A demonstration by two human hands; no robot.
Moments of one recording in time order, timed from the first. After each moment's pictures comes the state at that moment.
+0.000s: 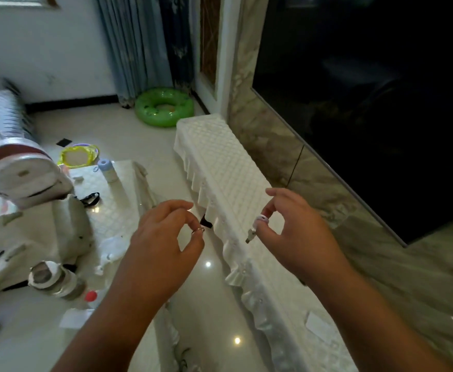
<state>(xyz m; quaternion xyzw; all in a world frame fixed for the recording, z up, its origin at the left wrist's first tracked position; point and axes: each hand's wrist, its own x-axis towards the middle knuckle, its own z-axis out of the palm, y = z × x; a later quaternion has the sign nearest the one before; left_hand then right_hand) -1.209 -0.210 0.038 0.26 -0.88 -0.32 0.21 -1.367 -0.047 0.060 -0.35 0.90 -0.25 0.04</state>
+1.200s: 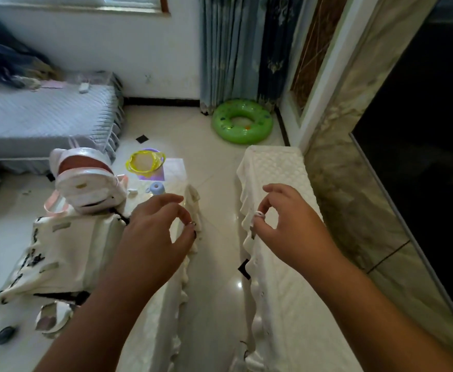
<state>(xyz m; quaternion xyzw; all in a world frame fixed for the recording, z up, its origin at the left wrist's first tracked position) -1.404 -0.469 0.037 0.45 -0.83 -0.24 0.24 -1.626 -0.374 0.045 -0.54 0.79 -0.26 0.13</state>
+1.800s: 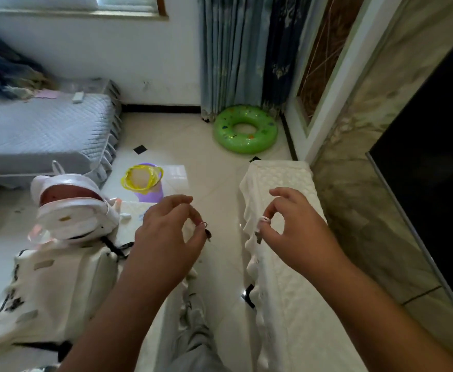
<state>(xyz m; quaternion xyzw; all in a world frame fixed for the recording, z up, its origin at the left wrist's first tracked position) -1.510 -0.605 0.028 0.46 -0.82 -0.26 0.24 -1.723 -0.511 0.027 -0.53 0.79 -0.27 0.14</state>
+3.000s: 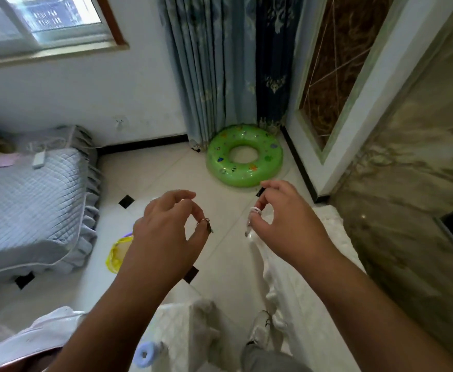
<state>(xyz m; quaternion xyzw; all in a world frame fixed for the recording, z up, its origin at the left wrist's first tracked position) -1.752 -1.057 0.030 0.40 -0.88 -0.20 0.17 -1.947 -0.951 0.000 -0.48 0.81 -0.32 0.12</state>
